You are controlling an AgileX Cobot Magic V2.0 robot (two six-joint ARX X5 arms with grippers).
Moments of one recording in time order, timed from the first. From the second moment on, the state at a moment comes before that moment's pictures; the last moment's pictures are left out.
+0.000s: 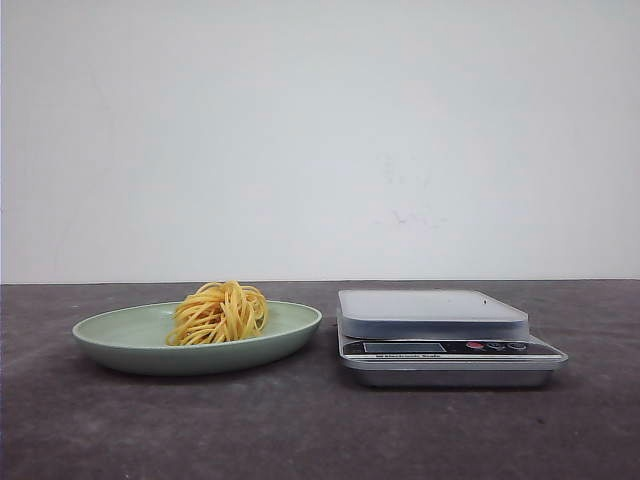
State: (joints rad) left arm -0.01 0.04 0.13 -0.21 0.01 -0.32; right arm 0.00 0.02 0.14 -0.16 -0.04 0.26
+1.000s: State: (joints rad) left arm -0.05 0.52 0.72 -0.26 0.29 -0.36; right arm 0.00 0.31 0.82 -0.55 -0.16 0.16
